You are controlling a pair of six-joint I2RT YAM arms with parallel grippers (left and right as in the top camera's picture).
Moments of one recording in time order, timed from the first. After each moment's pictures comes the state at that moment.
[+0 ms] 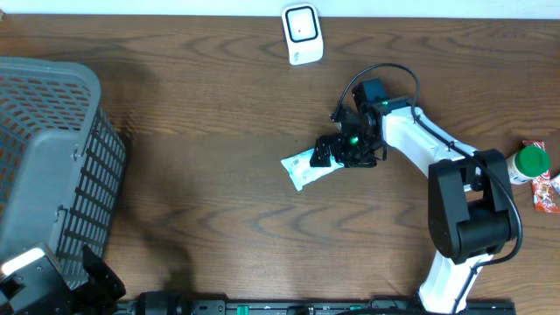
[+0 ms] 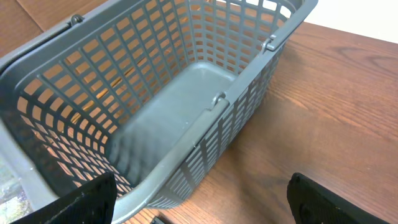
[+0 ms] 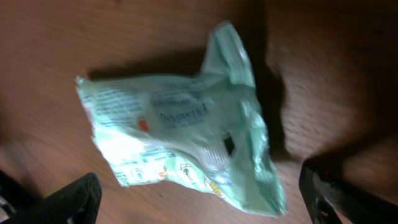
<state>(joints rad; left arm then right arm) 0.08 0.46 1.34 -1.47 -0.45 -0.18 0.27 1.99 1.28 -0.78 -0.49 0.15</state>
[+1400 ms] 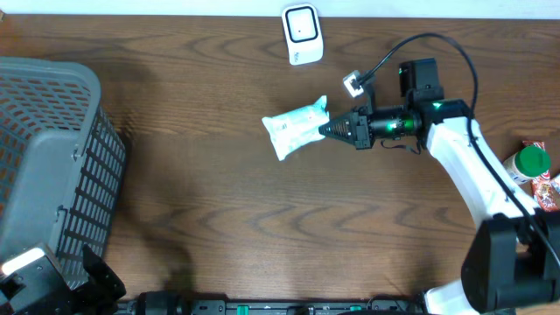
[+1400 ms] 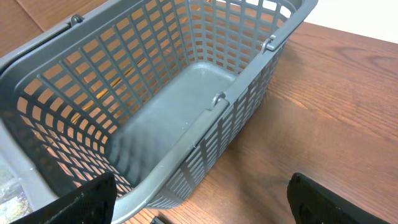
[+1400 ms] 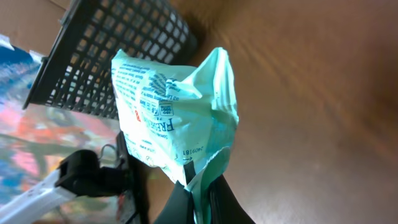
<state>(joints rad) 0.08 0.46 1.34 -1.47 -0.45 -0.18 0.15 1.68 1.24 -0.62 -1.12 -0.17</state>
